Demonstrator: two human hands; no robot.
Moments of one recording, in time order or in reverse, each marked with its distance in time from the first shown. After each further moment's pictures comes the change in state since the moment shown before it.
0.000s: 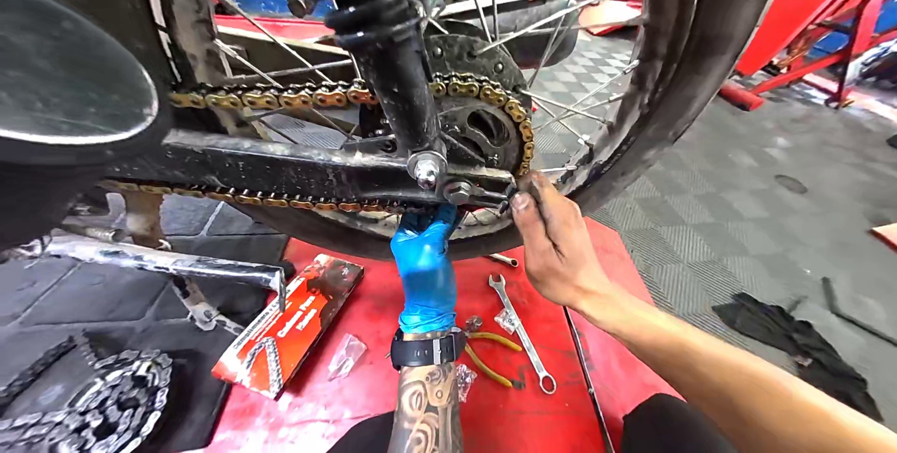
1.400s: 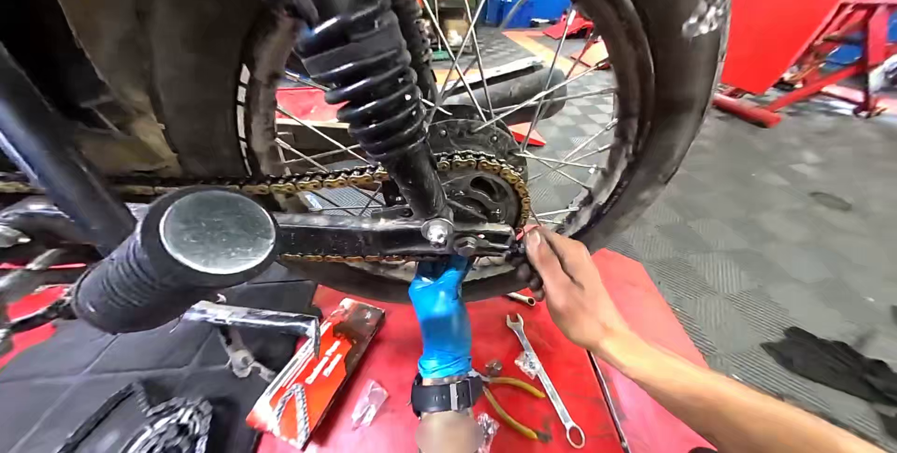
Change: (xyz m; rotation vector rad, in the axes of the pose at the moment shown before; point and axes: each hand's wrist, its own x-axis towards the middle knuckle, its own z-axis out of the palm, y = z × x) left_hand 0.002 -0.001 0.003 0.010 0.024 0.025; right_hand 0.001 -0.010 -0.013 0.208 -0.048 0.329
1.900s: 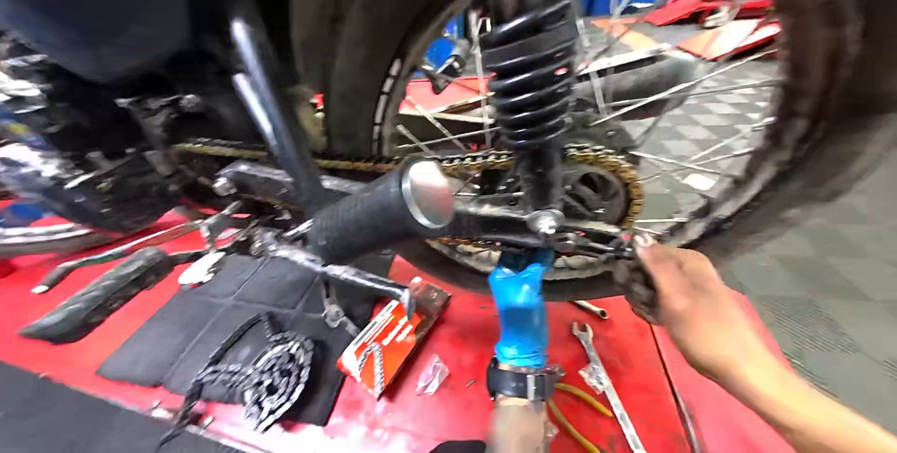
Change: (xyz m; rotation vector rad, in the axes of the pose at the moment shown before) left_hand -0.010 0.027 0.009 0.236 0.059 -0.100; right_hand 0.001 -0.009 -0.001 0.177 -0.037 0.175
